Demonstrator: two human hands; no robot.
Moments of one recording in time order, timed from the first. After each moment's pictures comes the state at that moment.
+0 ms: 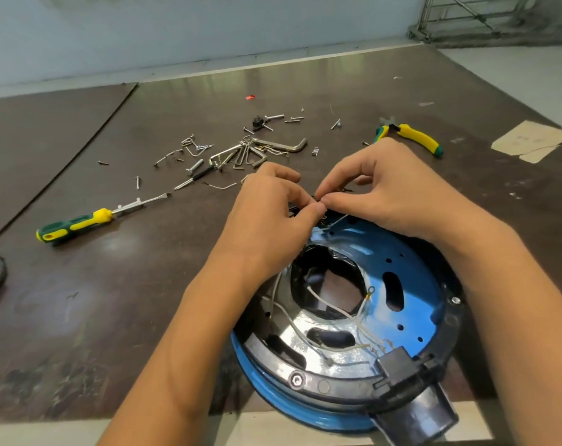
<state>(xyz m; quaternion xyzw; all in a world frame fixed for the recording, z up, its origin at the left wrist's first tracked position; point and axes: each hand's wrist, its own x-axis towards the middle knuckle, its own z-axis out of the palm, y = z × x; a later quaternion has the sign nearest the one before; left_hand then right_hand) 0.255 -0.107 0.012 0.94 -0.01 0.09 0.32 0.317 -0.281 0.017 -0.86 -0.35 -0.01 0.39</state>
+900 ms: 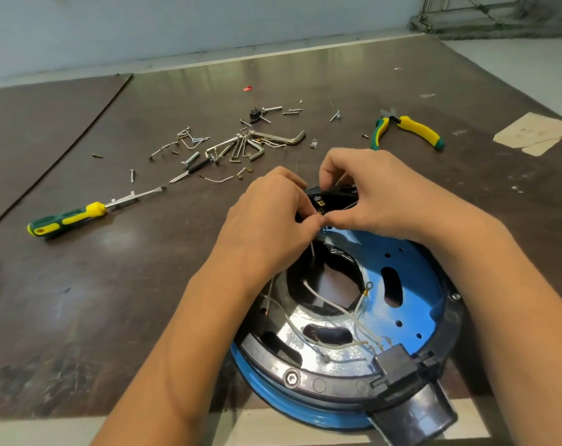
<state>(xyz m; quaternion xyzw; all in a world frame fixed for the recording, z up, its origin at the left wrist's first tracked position) 0.260 -0.109 0.003 0.97 -0.04 0.06 0.24 0.323 -0.275 0.004 -0.90 -0.32 0.02 0.28</state>
